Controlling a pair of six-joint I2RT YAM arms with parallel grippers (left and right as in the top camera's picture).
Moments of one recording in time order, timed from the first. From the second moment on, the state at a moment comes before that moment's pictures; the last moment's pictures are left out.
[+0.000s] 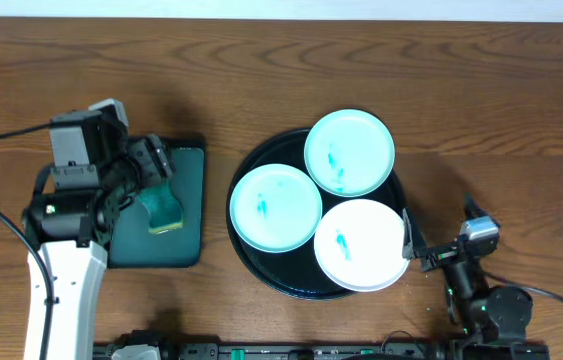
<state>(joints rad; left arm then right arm) 0.07 1.14 1.08 -0.79 0.15 -0.31 -0.03 0.04 0.08 -0.08 -0.31 0.07</state>
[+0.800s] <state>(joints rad) 0.07 1.15 1.08 -0.85 0.15 -0.31 0.09 1.59 1.58 -1.43 -0.53 -0.06</state>
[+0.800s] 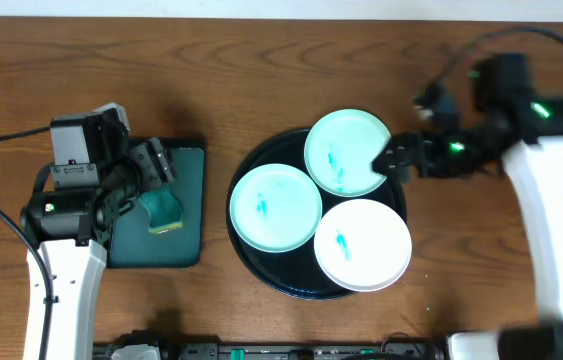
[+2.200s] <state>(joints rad) 0.07 1.32 1.08 -0.94 0.15 -0.31 0.51 1.89 1.59 -1.16 -0.20 0.24</state>
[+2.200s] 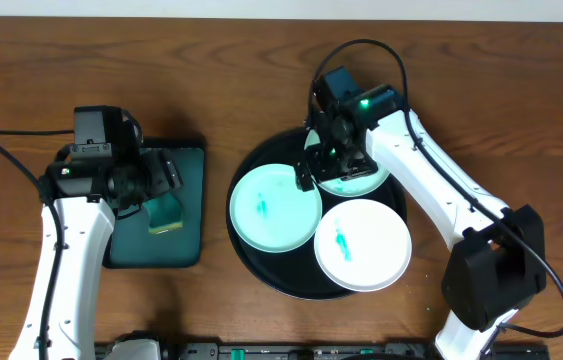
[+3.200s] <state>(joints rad) 0.07 1.32 1.08 -0.94 0.15 -0.31 0.55 1.89 1.15 -0.59 -0.19 0.49</state>
